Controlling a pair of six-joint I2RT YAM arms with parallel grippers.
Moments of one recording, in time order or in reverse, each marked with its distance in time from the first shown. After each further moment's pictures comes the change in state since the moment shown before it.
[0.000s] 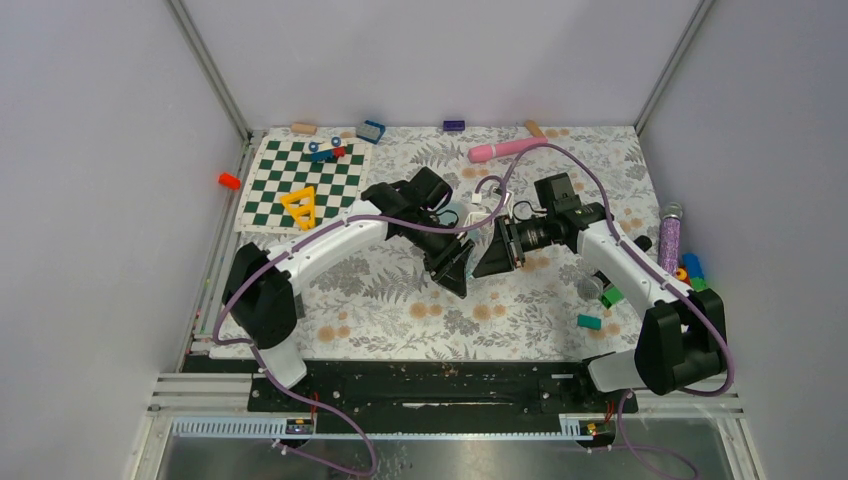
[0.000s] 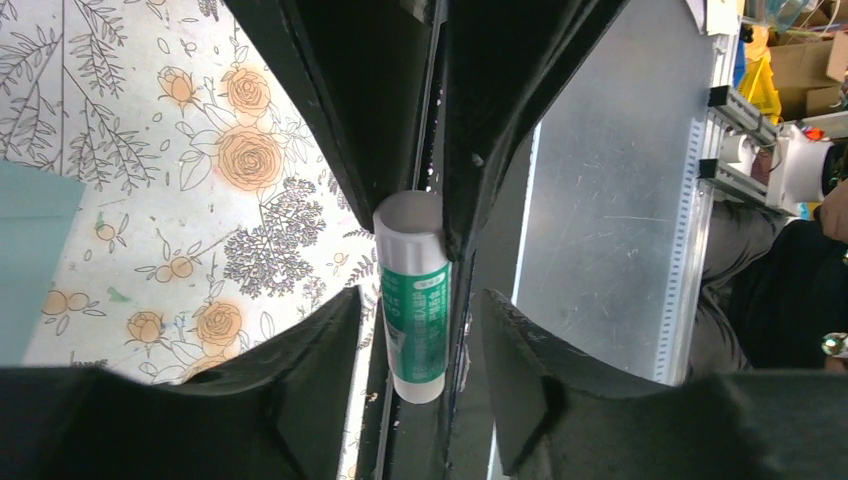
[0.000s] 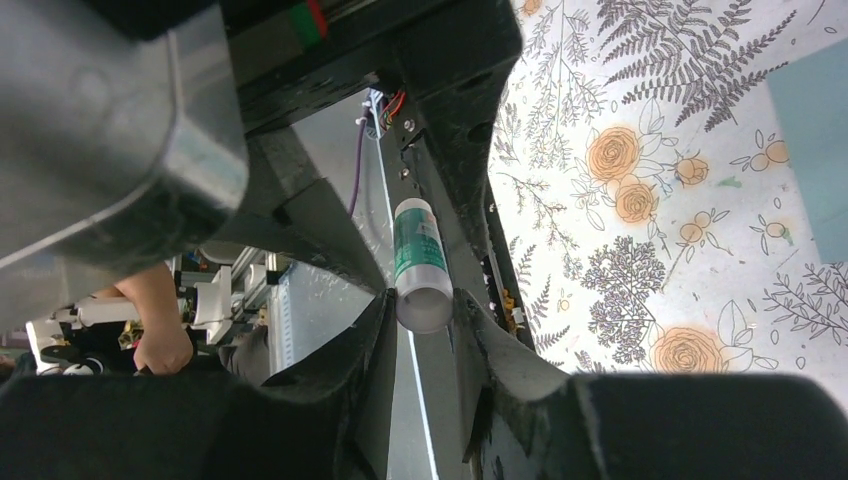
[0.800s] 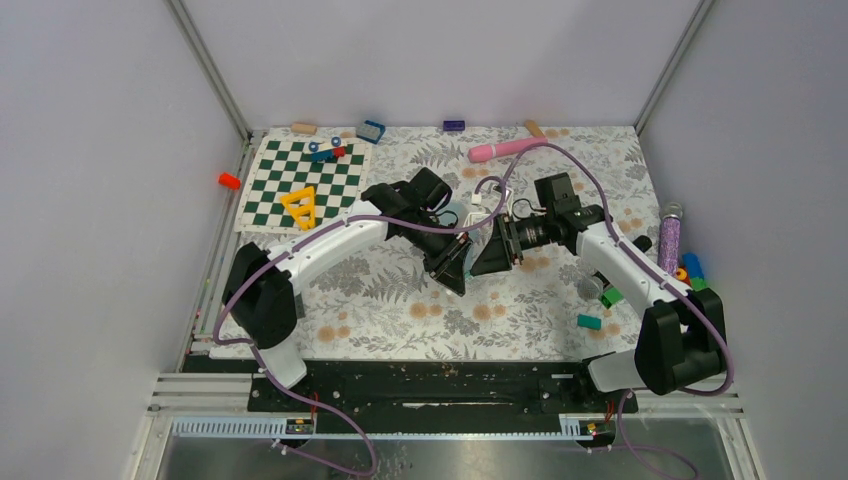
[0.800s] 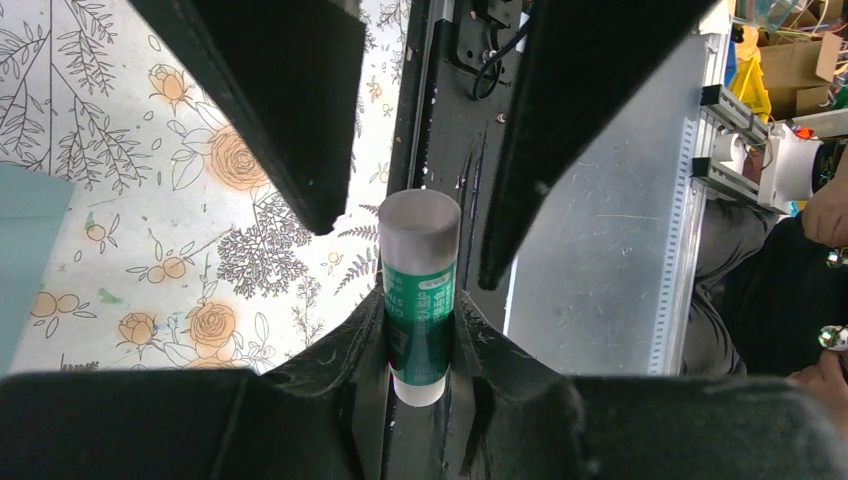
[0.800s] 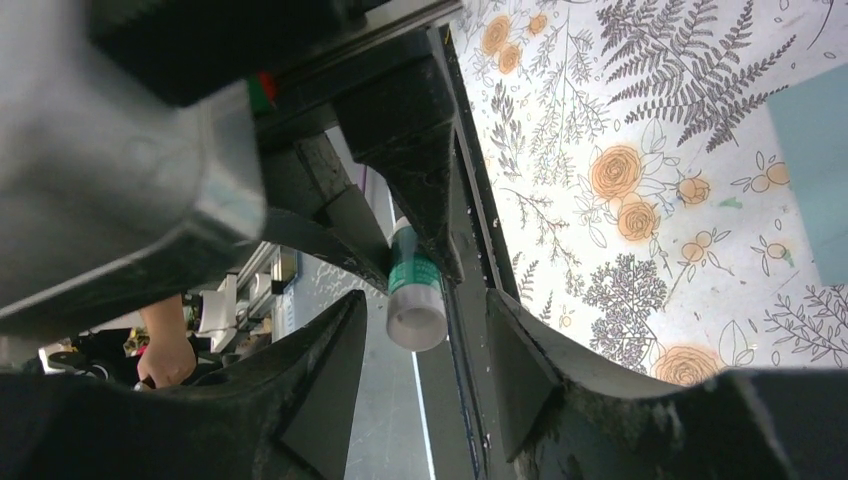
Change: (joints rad) left arm -0.001 0.000 -0.008 0.002 0.011 0.002; right arm 0.000 0.000 -0.011 0.072 -0.024 0.059
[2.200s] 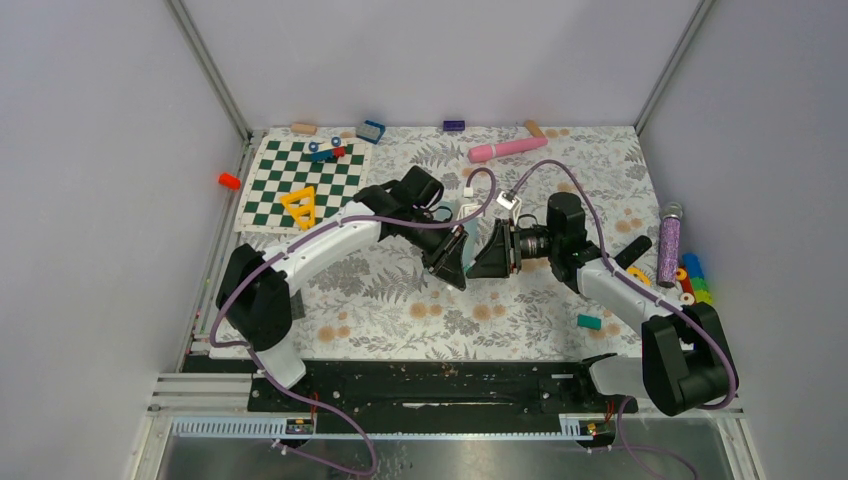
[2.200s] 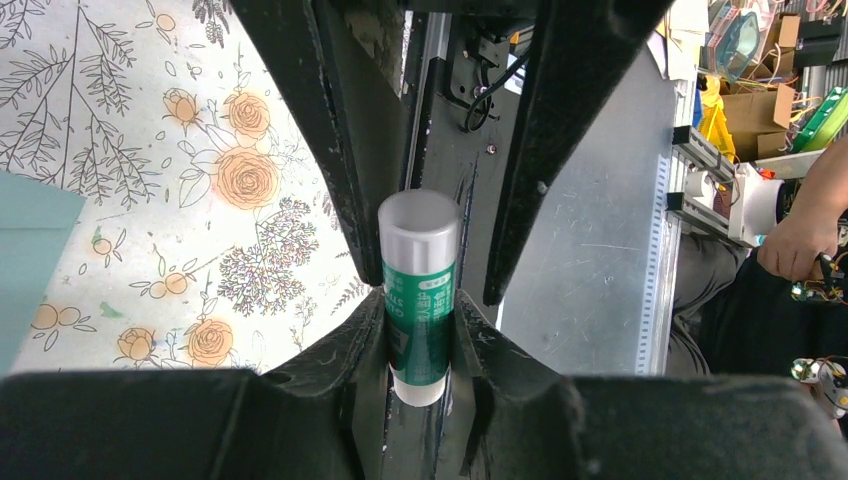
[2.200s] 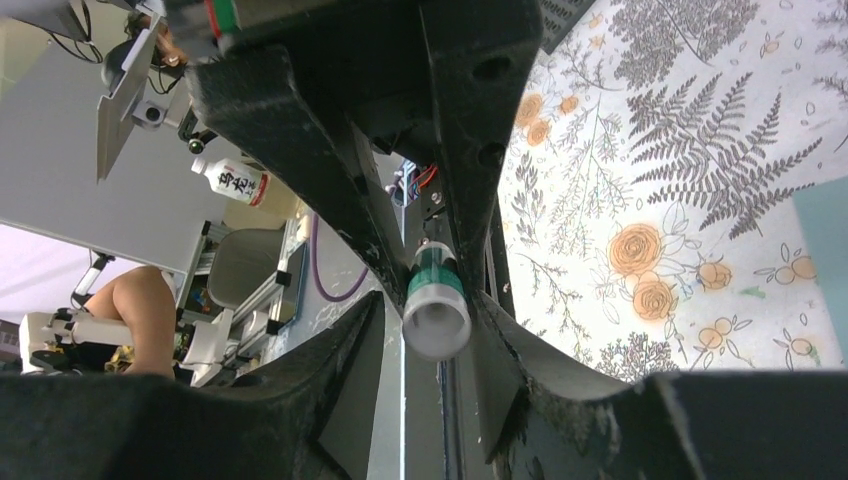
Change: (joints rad) left arm 0.039 -0.028 -0.063 0.118 0.051 -0.087; right arm 0.008 -0.098 -0.364 0.957 -0.071 0.568
